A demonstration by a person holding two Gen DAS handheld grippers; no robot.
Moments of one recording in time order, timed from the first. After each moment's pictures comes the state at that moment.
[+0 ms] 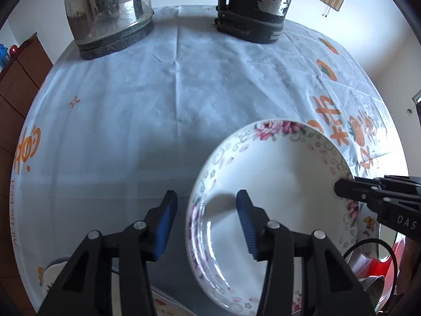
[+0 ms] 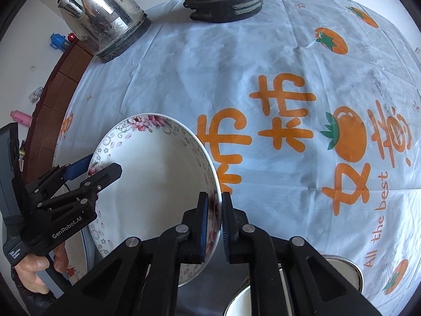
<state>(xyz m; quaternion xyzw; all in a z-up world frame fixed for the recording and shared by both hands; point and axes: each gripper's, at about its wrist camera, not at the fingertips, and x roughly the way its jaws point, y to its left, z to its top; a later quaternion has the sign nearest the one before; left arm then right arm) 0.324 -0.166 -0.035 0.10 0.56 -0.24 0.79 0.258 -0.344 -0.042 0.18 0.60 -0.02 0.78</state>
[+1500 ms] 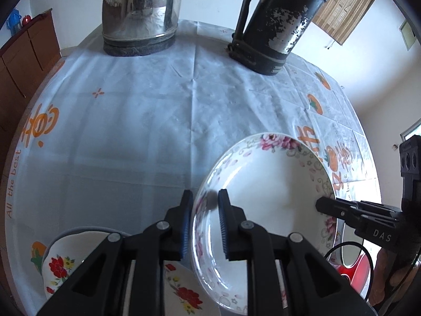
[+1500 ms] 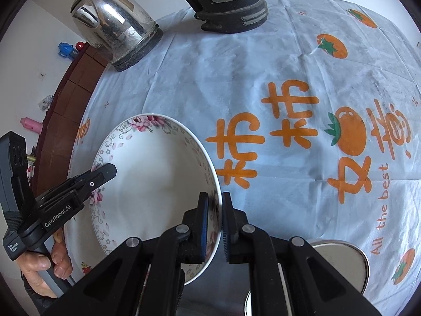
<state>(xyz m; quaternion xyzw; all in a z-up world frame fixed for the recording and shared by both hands) 0.320 -0.123 0.004 0.00 0.55 -0.24 0.80 0.243 -0.333 -0.014 0.20 0.57 -0.01 0.80</state>
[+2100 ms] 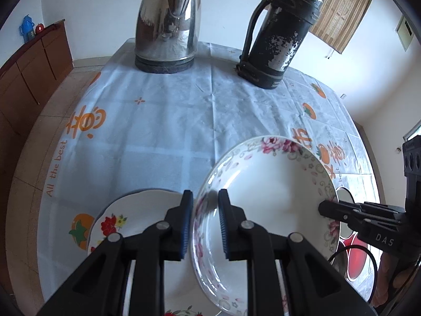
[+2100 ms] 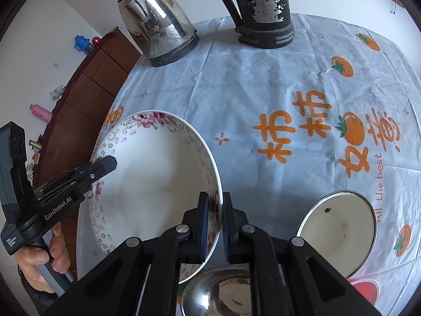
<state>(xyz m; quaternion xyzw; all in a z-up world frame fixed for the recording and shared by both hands) 0.274 -0.065 0.050 0.01 0.52 -0.22 0.83 0.206 -0.270 0.033 0.17 0.55 0.01 0.81</state>
